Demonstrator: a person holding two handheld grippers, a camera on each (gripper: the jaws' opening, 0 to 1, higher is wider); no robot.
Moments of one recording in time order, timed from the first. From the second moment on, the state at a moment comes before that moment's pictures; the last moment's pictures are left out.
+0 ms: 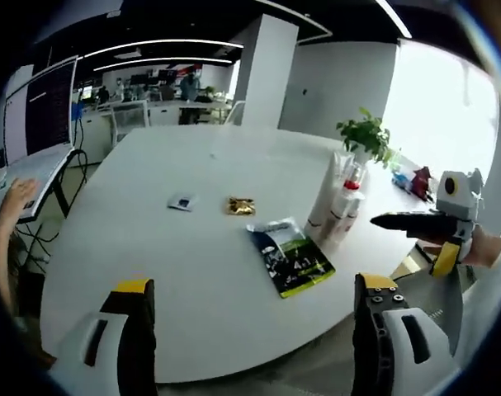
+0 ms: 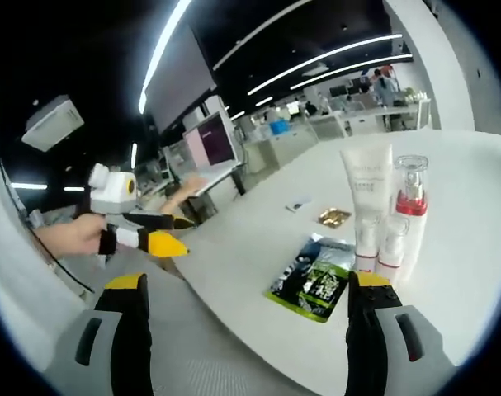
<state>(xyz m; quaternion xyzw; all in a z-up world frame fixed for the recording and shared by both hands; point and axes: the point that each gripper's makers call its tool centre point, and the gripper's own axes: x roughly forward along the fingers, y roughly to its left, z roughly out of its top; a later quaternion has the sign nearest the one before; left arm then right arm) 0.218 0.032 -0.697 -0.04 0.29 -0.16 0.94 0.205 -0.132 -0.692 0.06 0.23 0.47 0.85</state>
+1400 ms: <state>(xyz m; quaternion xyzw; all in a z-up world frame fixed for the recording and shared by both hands) 0.363 -0.030 -0.763 0.04 0.43 -0.21 0.88 0.217 -0.144 -0.696 0.11 0.24 0.44 0.86</state>
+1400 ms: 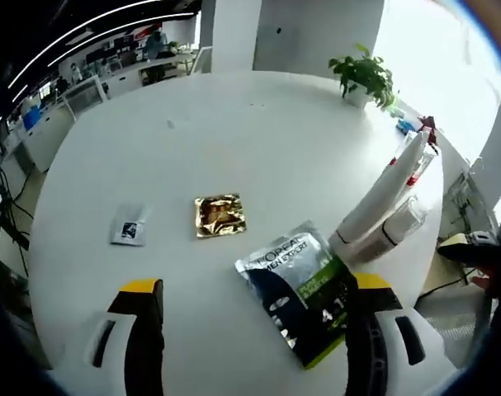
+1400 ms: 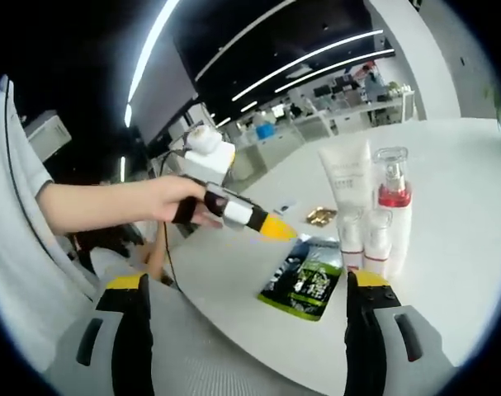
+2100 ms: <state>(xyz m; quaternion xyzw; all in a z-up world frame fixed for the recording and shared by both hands) 0.431 -0.024 -0.797 0.05 0.49 -0.18 0.85 0.224 -0.152 -0.702 0.11 0.25 0.41 0.87</state>
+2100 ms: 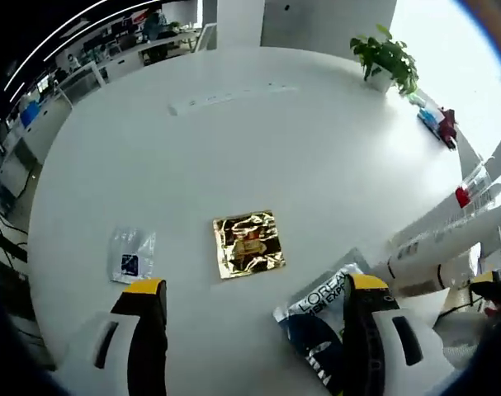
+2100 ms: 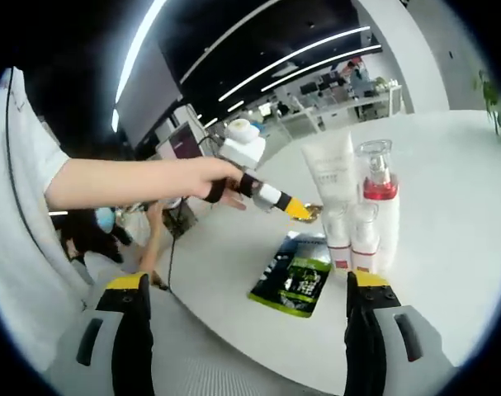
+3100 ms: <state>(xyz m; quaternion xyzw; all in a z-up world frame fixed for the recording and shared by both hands) 0.453 -0.024 -0.824 0.10 0.51 -0.16 0.84 0.226 -0.154 -0.705 0.12 0.26 0.40 0.87</state>
